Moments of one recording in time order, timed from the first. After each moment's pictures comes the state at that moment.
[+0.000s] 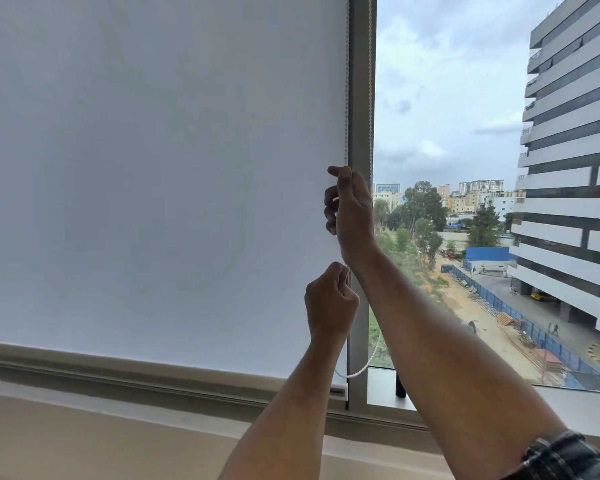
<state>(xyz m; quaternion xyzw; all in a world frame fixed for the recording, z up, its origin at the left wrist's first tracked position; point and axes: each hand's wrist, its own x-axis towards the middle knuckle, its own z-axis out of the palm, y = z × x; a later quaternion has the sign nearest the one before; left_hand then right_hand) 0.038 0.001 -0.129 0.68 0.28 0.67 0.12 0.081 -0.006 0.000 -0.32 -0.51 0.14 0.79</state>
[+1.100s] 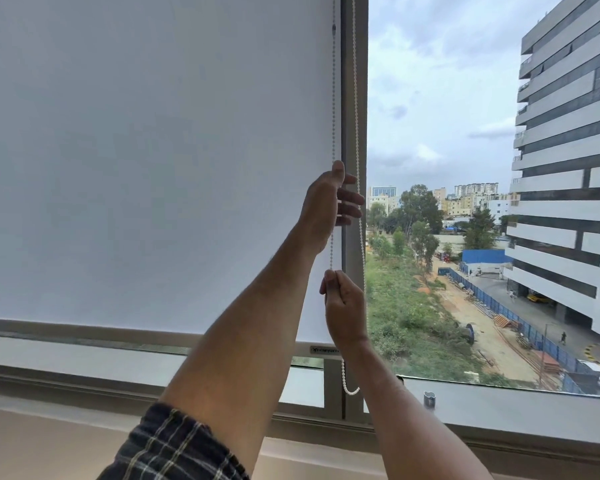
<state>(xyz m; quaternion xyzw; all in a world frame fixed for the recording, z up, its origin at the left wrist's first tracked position) 0.025 0.009 0.033 0.70 0.14 0.51 0.48 0.091 0.012 -0.143 -0.41 -0.51 0.04 0.76</state>
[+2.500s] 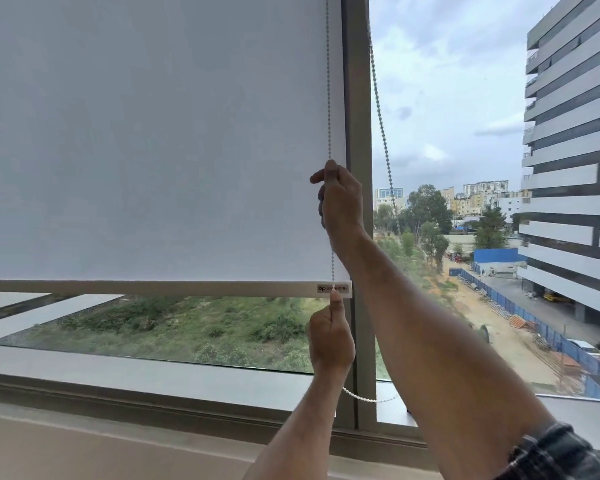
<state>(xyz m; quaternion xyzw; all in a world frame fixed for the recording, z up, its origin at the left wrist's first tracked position) 0.045 0.015 -0.165 0.63 0.29 0.64 0.33 0.069 0.006 0.039 -0.38 -0.48 0.11 0.78</state>
